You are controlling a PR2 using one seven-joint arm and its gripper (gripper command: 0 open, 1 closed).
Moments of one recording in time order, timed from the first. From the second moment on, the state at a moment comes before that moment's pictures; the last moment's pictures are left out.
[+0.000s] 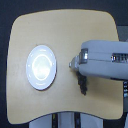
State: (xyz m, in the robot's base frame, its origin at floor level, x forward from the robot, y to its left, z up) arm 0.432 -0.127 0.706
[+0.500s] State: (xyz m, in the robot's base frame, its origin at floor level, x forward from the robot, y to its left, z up) arm 0.435 -0.112 0.706
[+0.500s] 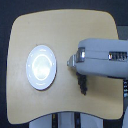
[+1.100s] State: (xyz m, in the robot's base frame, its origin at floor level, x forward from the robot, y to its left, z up) arm 0.427 -0.098 0.710
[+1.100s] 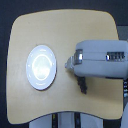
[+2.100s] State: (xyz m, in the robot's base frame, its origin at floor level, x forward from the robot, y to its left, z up) arm 0.434 -0.107 0.723
